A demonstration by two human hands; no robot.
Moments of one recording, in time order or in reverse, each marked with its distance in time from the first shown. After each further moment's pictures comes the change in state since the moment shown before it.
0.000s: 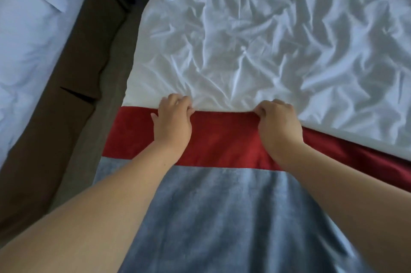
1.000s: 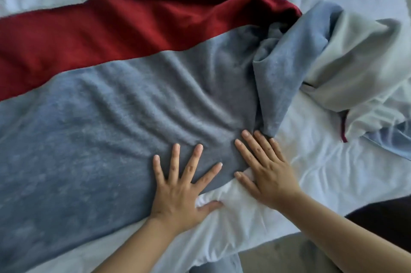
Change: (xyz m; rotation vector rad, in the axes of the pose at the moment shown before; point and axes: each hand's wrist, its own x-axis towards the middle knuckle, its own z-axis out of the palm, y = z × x) left_hand -0.391 0.140 0.151 0.401 -0.565 0.802; right_hand -0.416 0.313 -0.035 -0.264 -0.116 -0.104
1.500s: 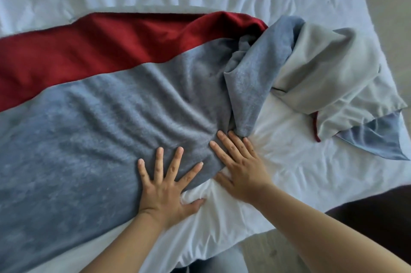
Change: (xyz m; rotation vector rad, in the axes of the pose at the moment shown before) left_hand 0.011 0.003 0.009 0.049 -0.023 -0.092; right_hand 0.011 0.000 0.012 0.042 -0.072 0.026
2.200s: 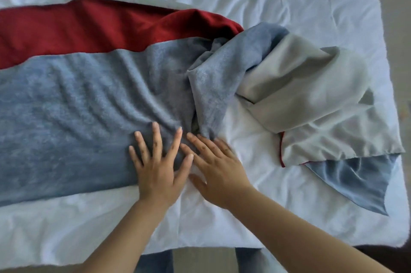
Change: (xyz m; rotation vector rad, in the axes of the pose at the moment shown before) left_hand 0.064 0.134 -0.042 -0.289 0.206 -0.529; right_hand -0.002 0.069 -0.048 0.048 -0.051 -0.326
